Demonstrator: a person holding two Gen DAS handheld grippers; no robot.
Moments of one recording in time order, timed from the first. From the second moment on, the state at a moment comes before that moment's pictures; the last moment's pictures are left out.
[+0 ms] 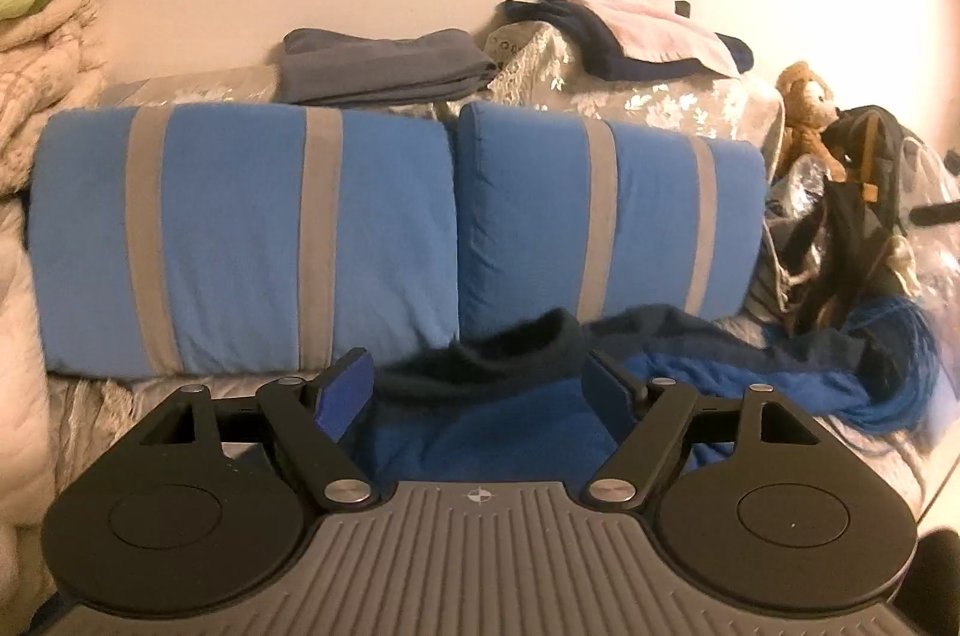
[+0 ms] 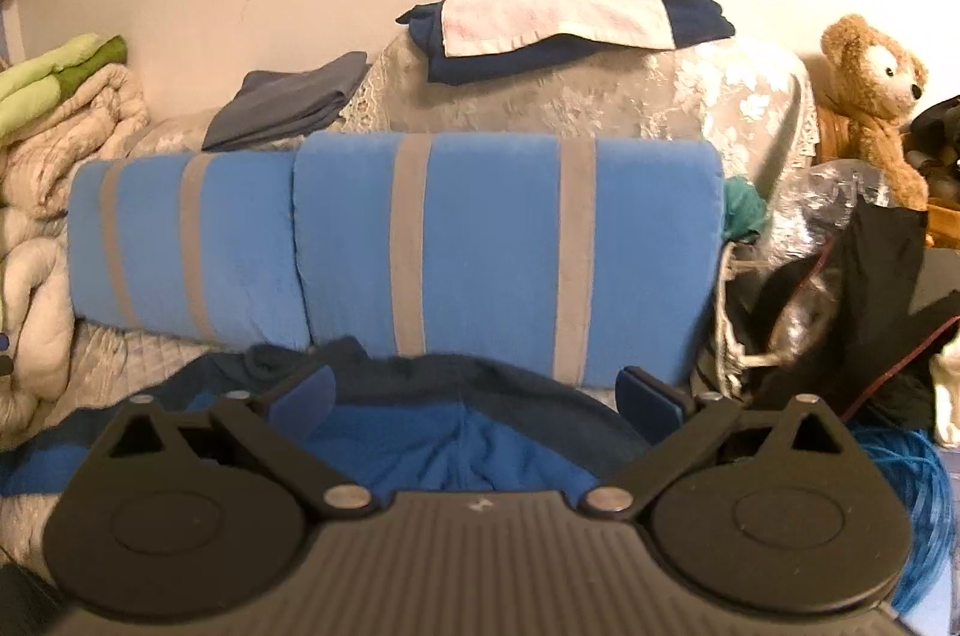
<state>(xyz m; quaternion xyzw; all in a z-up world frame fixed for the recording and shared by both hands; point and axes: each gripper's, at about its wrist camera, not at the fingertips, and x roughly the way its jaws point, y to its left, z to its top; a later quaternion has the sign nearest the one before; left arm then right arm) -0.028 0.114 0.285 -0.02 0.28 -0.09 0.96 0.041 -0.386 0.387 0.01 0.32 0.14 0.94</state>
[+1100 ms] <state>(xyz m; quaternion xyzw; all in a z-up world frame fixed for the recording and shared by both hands) 0.171 0.143 0.084 -0.13 0.30 -0.08 0.94 0.292 -0.194 0.123 0.13 0.42 0.25 0.86</state>
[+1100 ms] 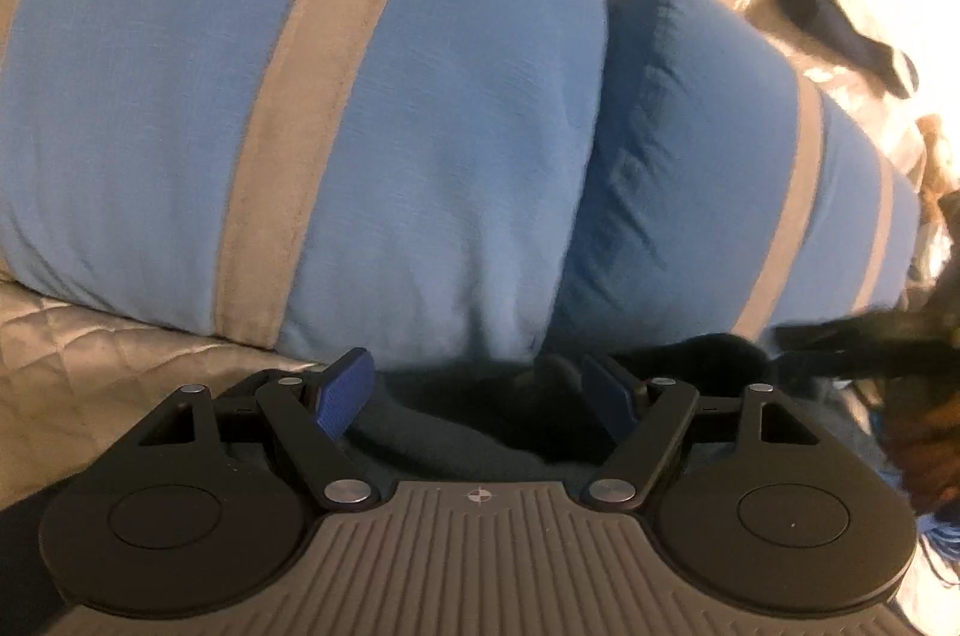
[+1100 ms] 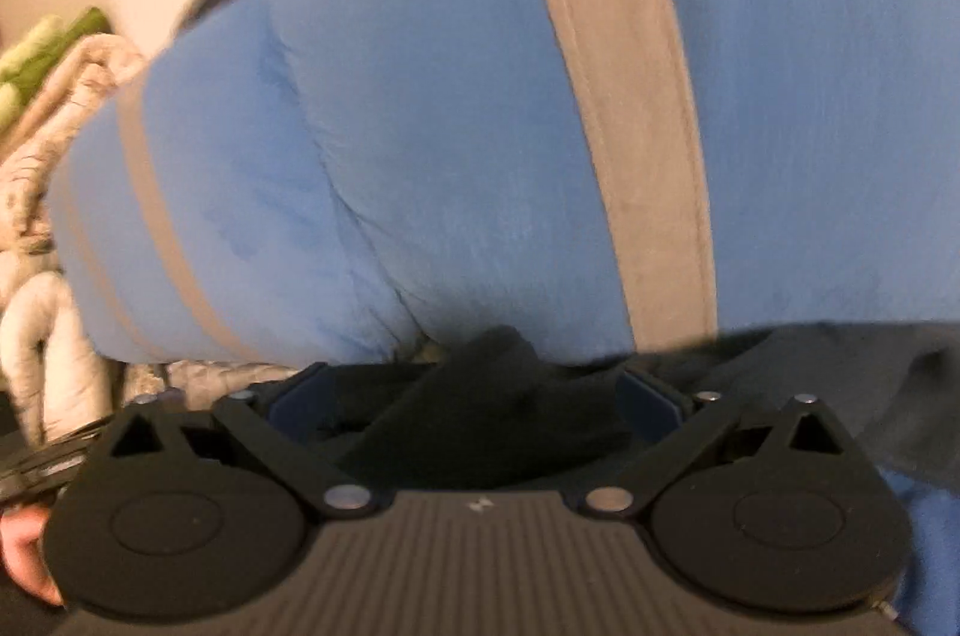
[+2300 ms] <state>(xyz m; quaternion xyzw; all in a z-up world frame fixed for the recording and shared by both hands) 0.150 0.016 0.117 -0.02 0.23 -0.24 0.94 0.189 -0.183 0.131 -0.39 0.19 0.37 0.82</state>
